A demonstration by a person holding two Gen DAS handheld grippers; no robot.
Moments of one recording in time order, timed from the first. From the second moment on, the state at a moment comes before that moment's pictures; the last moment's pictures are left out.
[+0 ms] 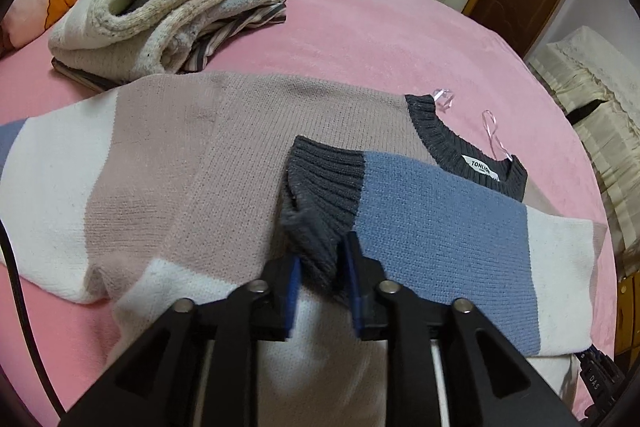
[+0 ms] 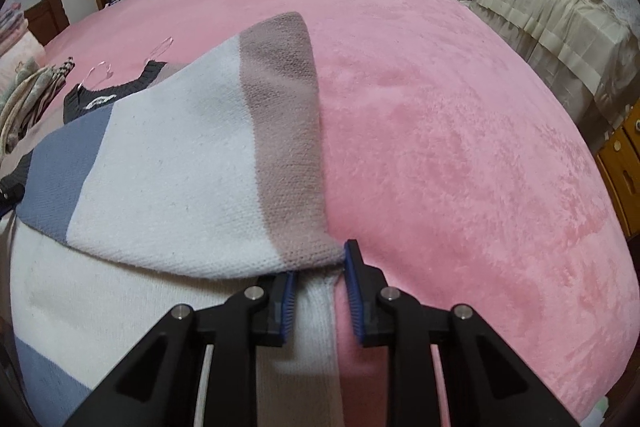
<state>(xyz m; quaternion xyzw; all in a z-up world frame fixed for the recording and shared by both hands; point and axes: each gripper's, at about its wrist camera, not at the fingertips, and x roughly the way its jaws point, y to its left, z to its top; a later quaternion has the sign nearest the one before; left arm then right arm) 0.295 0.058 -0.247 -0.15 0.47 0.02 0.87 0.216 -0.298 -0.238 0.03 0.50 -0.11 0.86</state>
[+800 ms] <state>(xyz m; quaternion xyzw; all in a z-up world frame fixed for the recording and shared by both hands) 0.146 0.274 -0.182 -0.19 0.48 0.22 0.83 0.177 -0.081 -0.118 -0.07 0.41 0.09 0.90</state>
